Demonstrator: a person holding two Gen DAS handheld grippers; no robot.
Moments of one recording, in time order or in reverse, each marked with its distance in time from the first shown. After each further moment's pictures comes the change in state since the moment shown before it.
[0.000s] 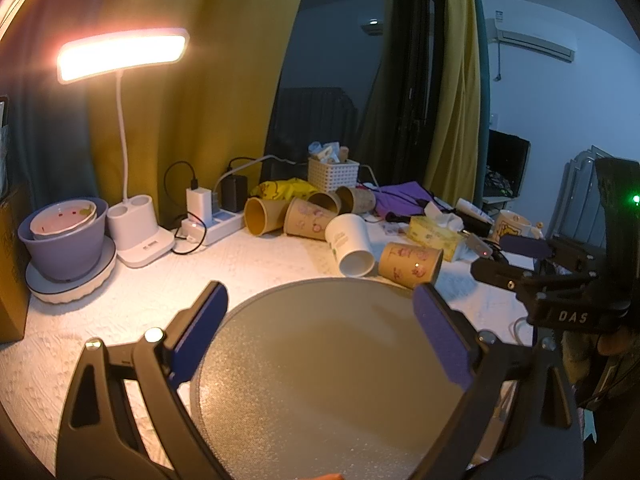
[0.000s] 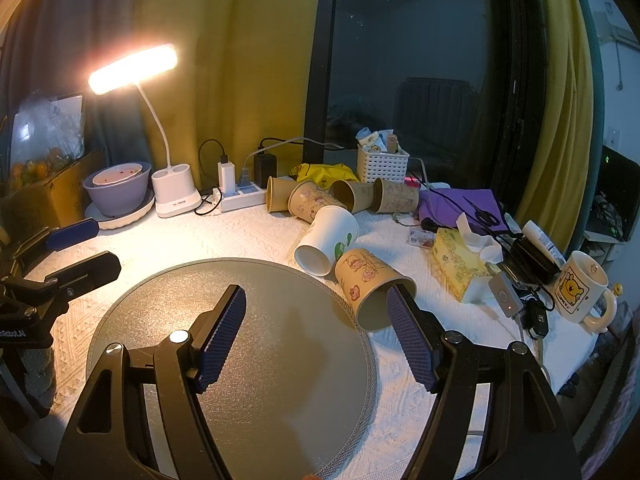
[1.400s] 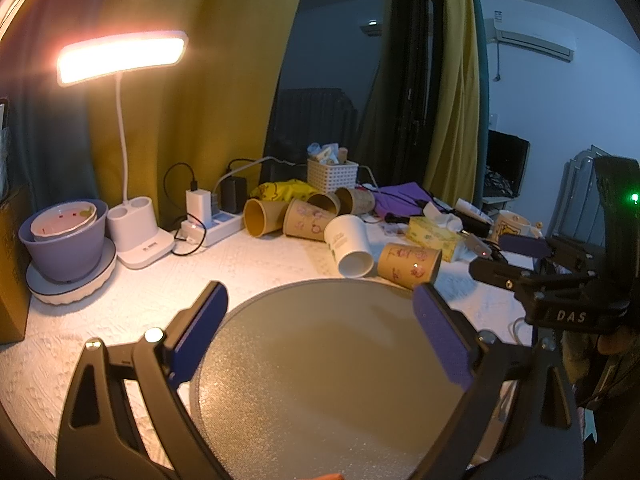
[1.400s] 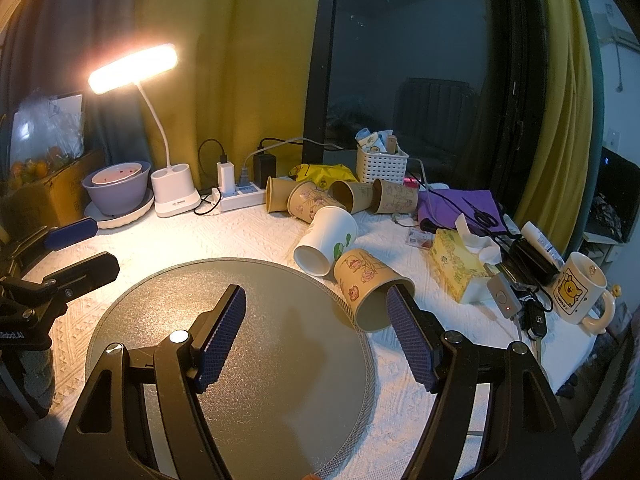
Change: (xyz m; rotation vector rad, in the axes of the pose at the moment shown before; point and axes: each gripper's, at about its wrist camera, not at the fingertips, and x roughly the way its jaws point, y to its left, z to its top) left arm -0.002 -0.002 0.002 0.002 -0.004 0.002; right arm 0.001 0.000 0.001 -0.002 0.000 -0.002
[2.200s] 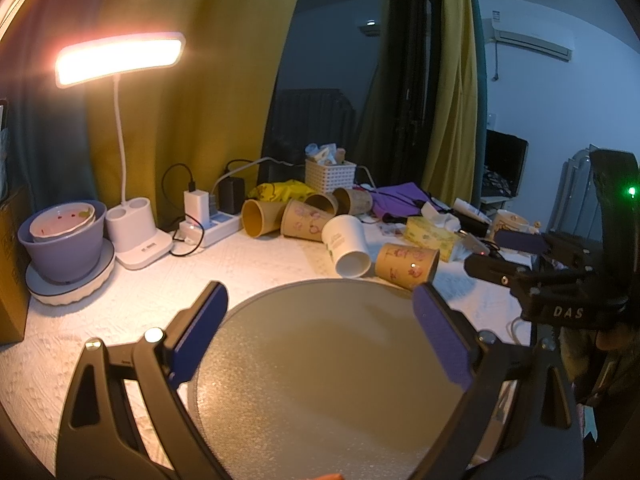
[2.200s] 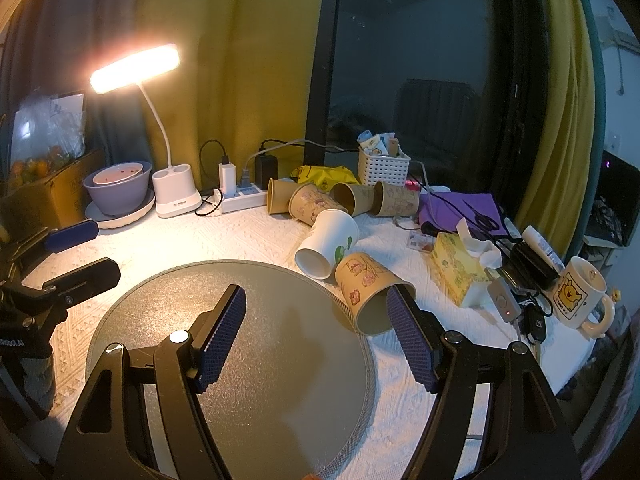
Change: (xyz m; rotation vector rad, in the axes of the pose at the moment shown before) left arm 0.000 0.000 0.000 0.001 0.000 0.002; right arm 0.001 0.000 0.001 -0.003 -0.001 -0.001
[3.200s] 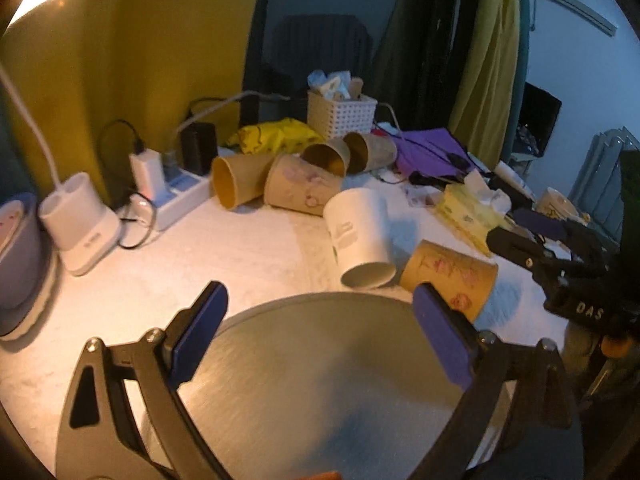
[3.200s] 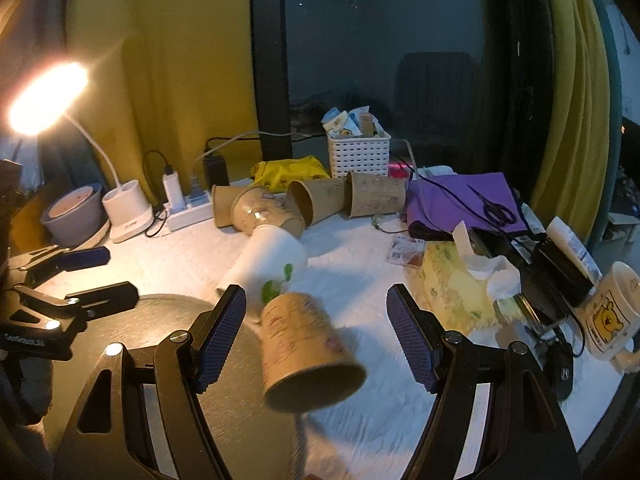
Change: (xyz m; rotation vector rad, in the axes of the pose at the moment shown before) left arm 0.166 -0.023 0.052 -0.040 0.313 0.045; right arm 0.108 -0.096 0.034 0.089 0.065 0.056
